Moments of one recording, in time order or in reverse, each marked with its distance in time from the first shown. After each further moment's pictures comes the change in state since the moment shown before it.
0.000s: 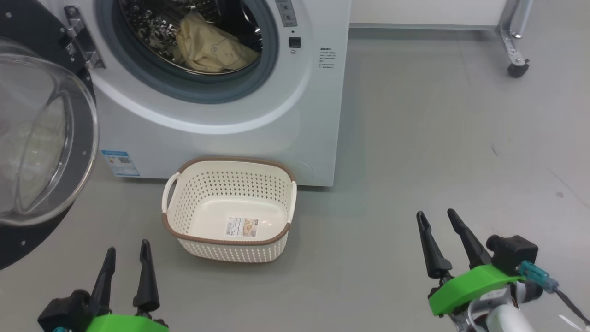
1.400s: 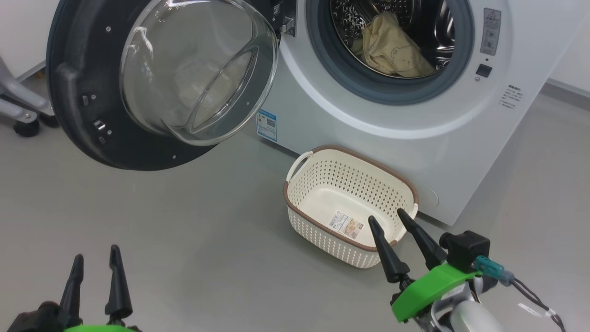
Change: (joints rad) left arm 0.052 0.013 0.097 -0.053 0.037 -0.006 0.000; right arm -0.053 0.001 0.200 0.001 0.051 0.000 0.000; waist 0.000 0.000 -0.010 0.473
